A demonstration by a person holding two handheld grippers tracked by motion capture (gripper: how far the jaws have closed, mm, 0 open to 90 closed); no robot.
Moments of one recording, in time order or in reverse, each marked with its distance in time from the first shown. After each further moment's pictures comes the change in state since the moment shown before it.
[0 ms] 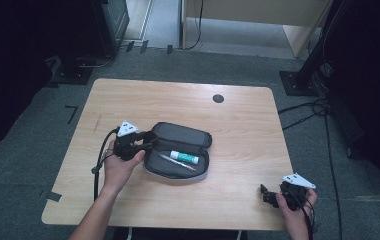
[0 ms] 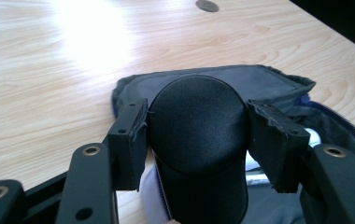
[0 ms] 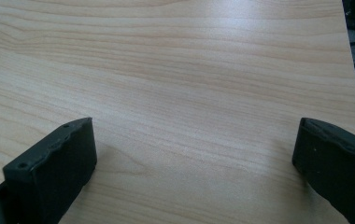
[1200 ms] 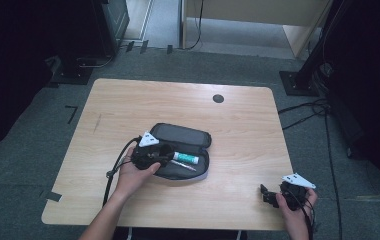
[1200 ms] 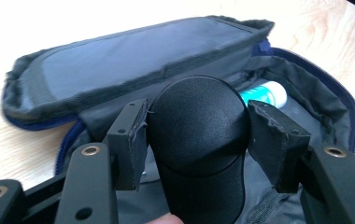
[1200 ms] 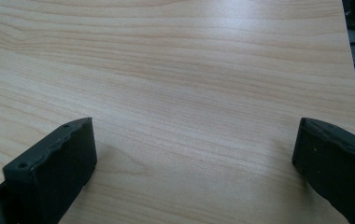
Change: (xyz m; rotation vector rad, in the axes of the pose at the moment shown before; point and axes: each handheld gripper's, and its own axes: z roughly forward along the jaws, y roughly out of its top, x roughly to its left) left arm -0.031 -0.025 0.034 0.111 -0.121 0.123; right arm 0.000 0.000 0.000 0.000 -0.001 0.000
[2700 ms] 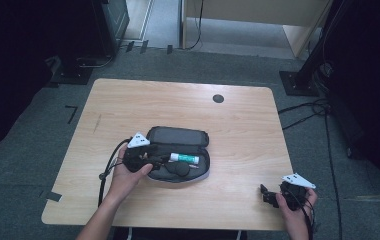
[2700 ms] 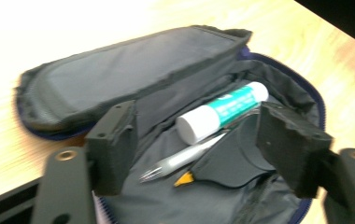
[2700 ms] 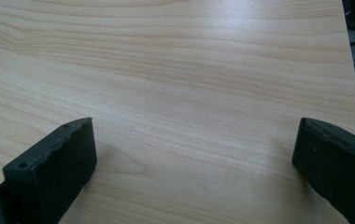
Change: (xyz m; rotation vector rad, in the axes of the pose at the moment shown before) left arm 0.012 -0.006 -0.030 -0.047 -0.023 -0.053; right arm 0.000 0.000 0.000 0.001 0.001 0.001
